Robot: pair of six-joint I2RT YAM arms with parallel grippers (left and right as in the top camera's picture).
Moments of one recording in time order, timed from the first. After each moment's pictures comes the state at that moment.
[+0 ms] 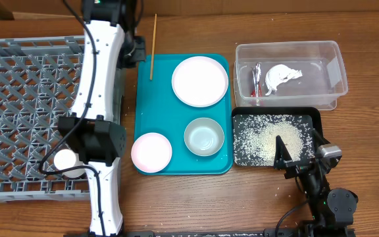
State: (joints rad) left arm -0.12 2.35 2.60 -1.69 -0.08 -0.23; right arm -0.01 0.01 0.02 -0.01 -0.22 0.14
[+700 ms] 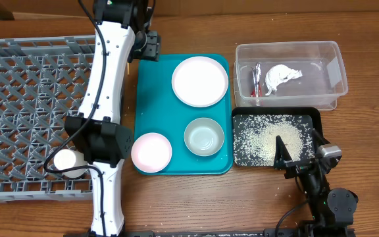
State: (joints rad) left arm -0.18 2.35 2.60 -1.58 -0.09 -0.10; right arm -0.01 0.01 0.02 -0.01 -0.22 0.14
